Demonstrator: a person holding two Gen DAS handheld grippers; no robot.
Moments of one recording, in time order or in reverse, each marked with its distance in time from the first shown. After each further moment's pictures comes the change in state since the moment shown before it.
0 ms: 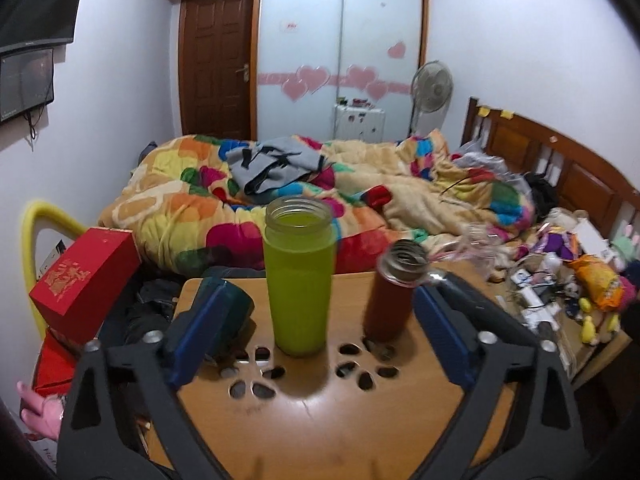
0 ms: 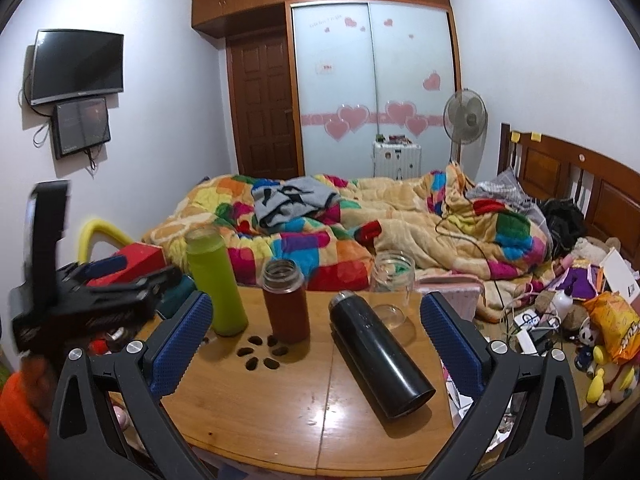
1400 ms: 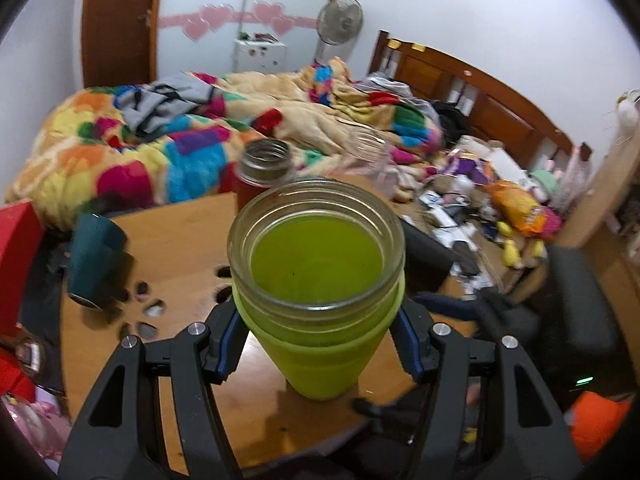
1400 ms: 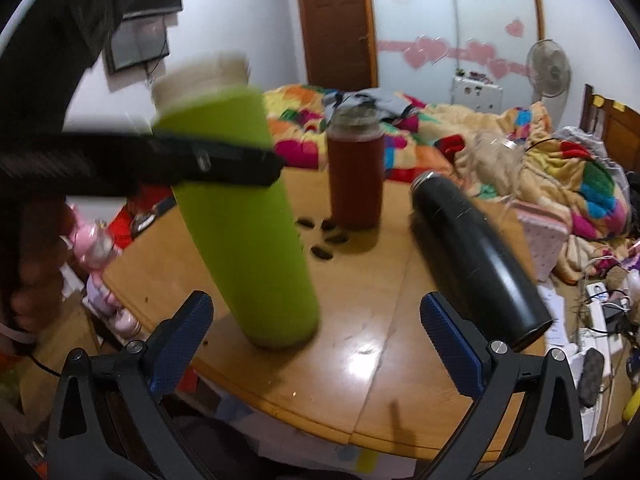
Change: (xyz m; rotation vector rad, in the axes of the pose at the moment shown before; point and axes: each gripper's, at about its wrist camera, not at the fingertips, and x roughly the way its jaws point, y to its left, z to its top) left arm -0.006 -0.067 -0.045 0.101 0.252 -0.384; right arm 0.087 0.012 -0.108 -0.129 0.254 0.275
